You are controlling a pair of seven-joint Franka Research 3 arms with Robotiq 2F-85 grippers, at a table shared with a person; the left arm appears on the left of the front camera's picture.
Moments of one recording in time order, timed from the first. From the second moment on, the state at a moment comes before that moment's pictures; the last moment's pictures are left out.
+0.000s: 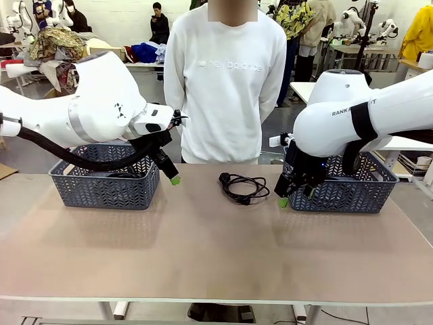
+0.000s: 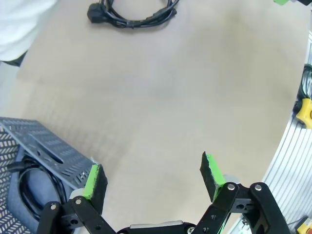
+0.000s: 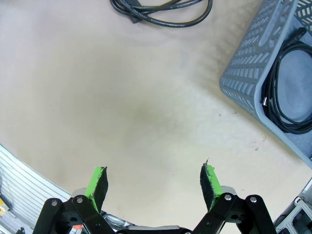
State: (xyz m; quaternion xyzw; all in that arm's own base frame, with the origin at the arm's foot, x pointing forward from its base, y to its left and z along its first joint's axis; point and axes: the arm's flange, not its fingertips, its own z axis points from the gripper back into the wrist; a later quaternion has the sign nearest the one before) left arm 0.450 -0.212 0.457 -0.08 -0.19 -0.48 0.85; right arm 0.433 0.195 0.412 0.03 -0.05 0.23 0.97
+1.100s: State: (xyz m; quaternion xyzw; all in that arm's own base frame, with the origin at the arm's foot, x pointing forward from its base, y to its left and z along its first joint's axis) left arm 0.451 -0.211 0.456 -0.08 -0.19 -0.48 0.85; right arm 0.433 0.195 0.412 0.03 -0.05 0.23 0.97
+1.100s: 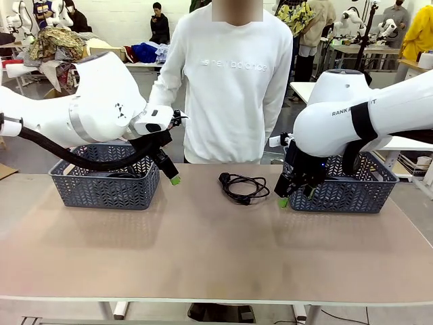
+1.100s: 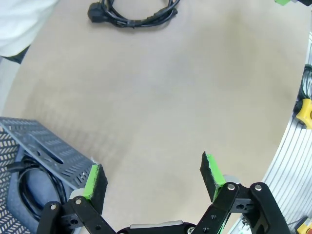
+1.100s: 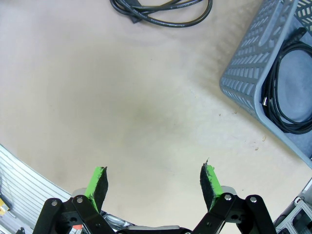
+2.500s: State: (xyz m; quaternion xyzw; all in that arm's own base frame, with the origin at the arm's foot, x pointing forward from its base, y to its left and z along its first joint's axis) left arm 0.451 -0.211 0.456 -0.08 -0.19 -0.48 0.85; right arm 0.433 0.195 0.412 0.03 -0.05 0.23 0.97
